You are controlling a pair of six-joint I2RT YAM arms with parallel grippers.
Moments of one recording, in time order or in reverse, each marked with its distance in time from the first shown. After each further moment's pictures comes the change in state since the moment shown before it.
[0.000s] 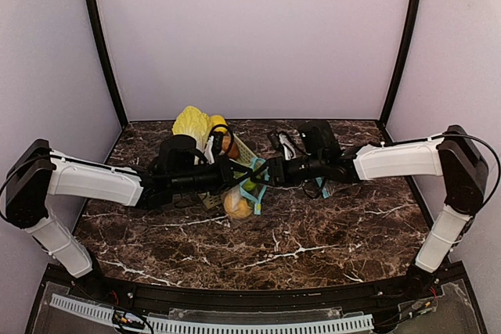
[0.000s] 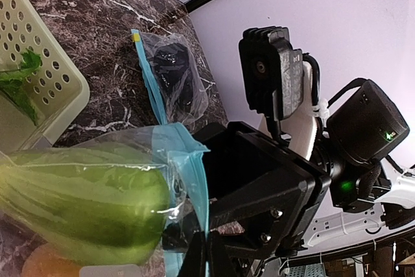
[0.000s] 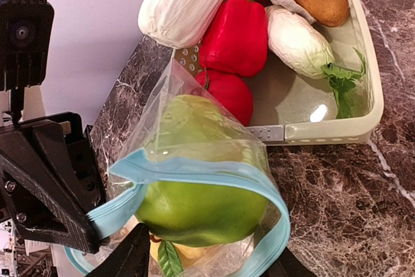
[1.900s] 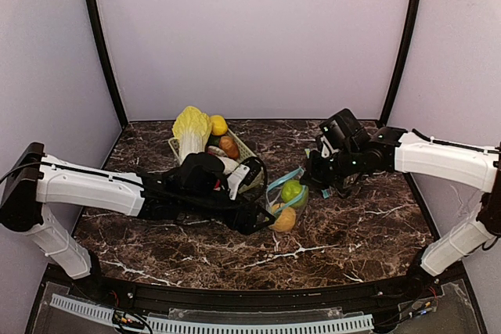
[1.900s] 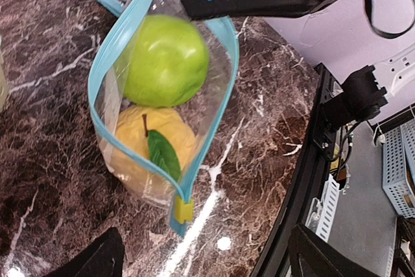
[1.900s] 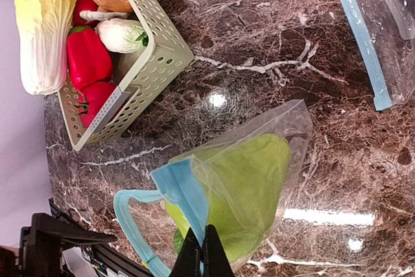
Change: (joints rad) left arm -0.215 -0.034 0.101 -0.420 -0.050 0.560; right arm 0.005 -0.291 0.034 -0.644 0.411 0.377
